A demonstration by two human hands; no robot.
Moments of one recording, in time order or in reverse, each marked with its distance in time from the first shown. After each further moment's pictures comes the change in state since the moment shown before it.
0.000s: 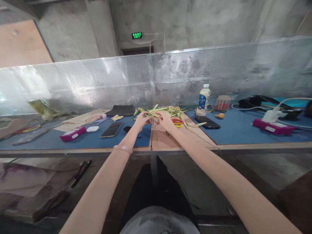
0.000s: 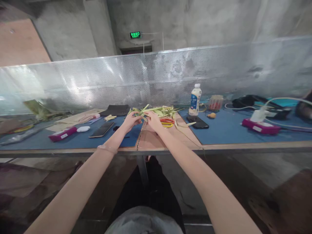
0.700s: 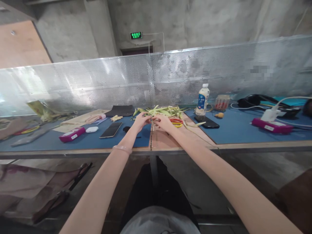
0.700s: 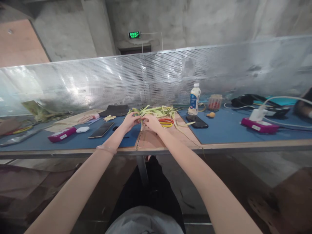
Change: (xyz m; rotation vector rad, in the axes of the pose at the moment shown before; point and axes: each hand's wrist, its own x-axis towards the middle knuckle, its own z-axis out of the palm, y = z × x) left_hand -0.001 0.006 0.001 -0.009 -0.008 -0.020; right_hand -0.004 0.002 0.002 -0.060 -0.261 0.009
